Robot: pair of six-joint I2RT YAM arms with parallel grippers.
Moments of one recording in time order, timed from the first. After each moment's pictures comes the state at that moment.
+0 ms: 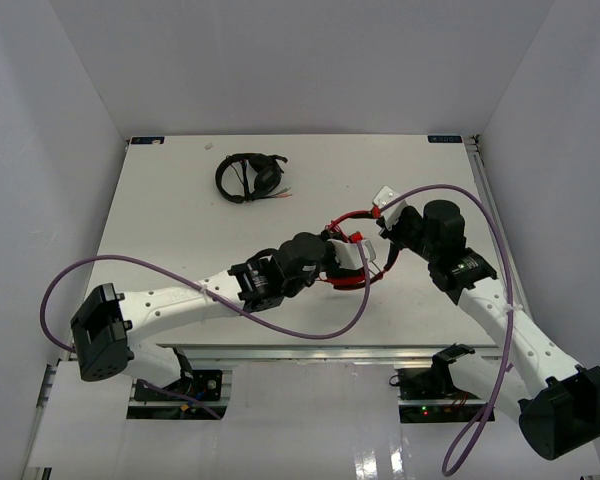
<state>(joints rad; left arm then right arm) -1.13 1.40 1.05 0.02 -0.44 0.61 0.41 0.96 0.76 -0.13 -0.21 -0.60</state>
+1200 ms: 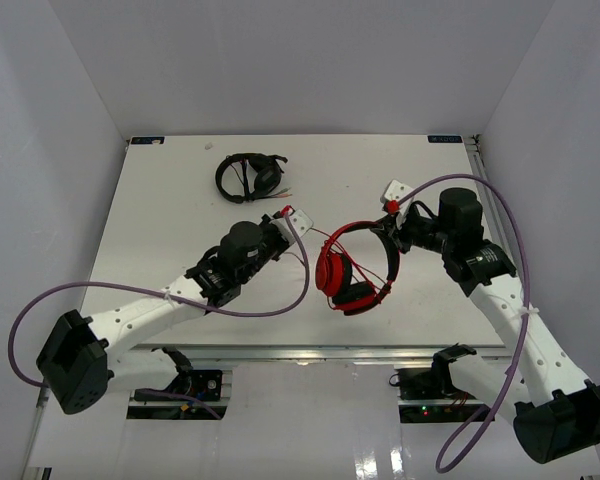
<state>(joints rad) -0.85 1.20 0.77 0.21 -0.24 0.43 0.34 0.95 0.91 -0.36 -0.58 -0.52</state>
